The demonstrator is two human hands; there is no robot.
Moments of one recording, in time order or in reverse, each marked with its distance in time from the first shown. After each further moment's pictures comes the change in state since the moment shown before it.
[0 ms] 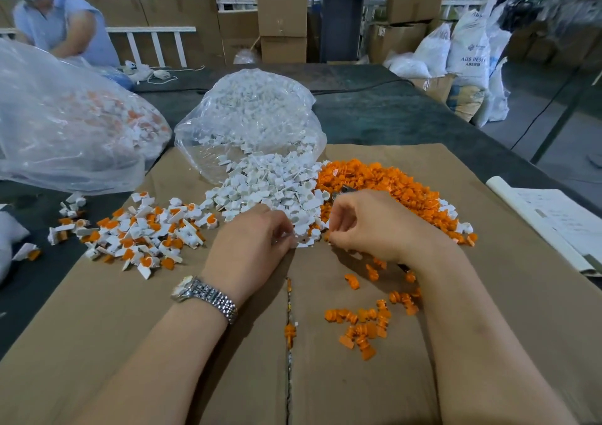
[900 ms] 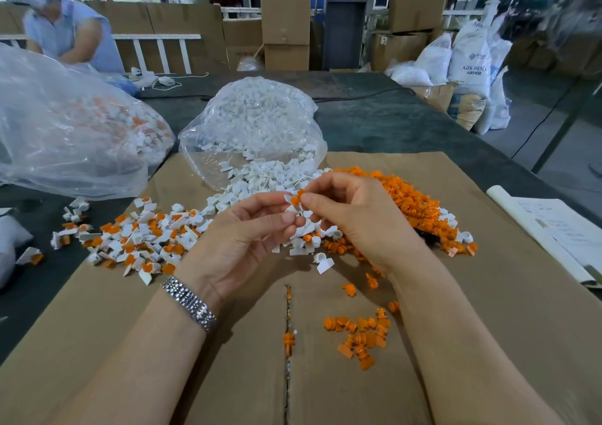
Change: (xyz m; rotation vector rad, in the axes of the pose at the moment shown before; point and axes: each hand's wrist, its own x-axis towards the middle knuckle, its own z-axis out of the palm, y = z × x) left_hand 0.006 0.002 -0.021 -1.742 -0.119 -0.444; right_hand -0.001 -0.025 0.008 0.802 0.225 -0.127
